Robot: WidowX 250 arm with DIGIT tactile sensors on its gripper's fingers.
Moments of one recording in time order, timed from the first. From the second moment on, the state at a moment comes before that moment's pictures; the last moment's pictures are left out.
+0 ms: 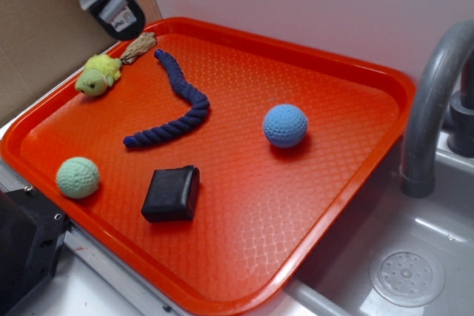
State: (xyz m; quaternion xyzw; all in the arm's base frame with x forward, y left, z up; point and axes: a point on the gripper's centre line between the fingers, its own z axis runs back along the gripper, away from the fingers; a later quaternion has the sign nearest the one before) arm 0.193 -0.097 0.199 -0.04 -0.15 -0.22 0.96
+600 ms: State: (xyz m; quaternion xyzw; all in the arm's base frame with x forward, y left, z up) arm 0.231 -0.169 0.089 -0.02 -0.11 -0.32 0.94
